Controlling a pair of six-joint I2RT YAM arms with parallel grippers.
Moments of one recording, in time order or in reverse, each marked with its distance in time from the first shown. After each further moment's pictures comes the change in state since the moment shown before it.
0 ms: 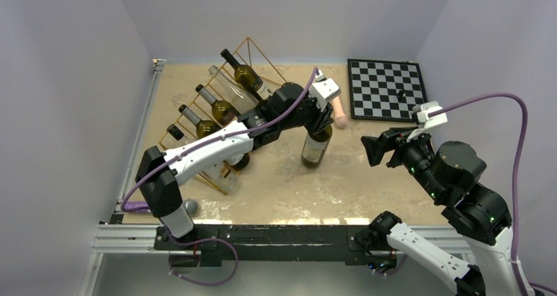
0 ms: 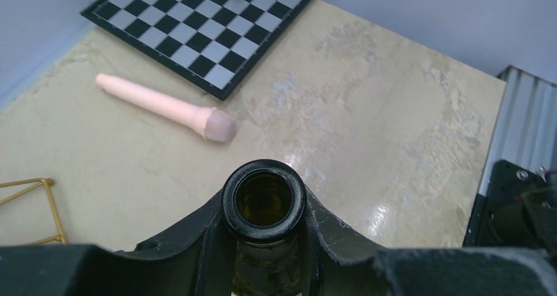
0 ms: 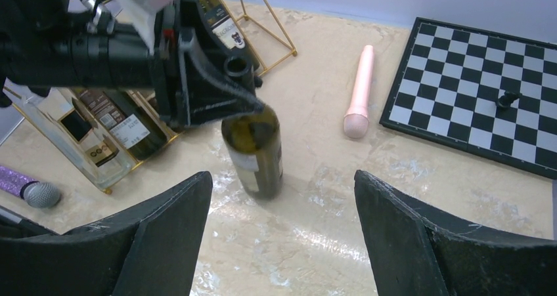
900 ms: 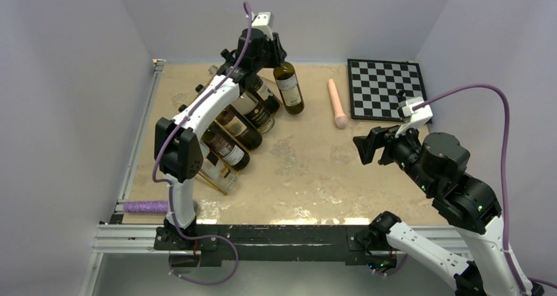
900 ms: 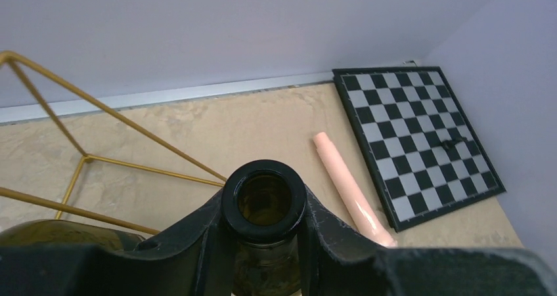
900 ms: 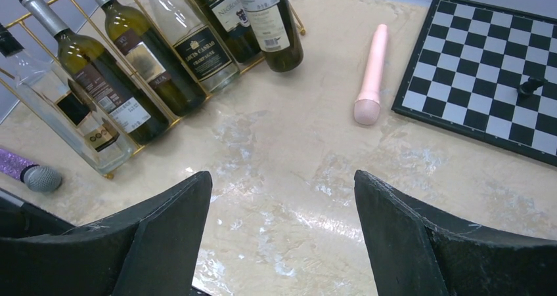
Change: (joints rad) left arm 0.436 0.334 0.455 -0.062 -0.148 -0.345; right arm 0.000 0.050 -0.016 -0.006 -0.027 0.018
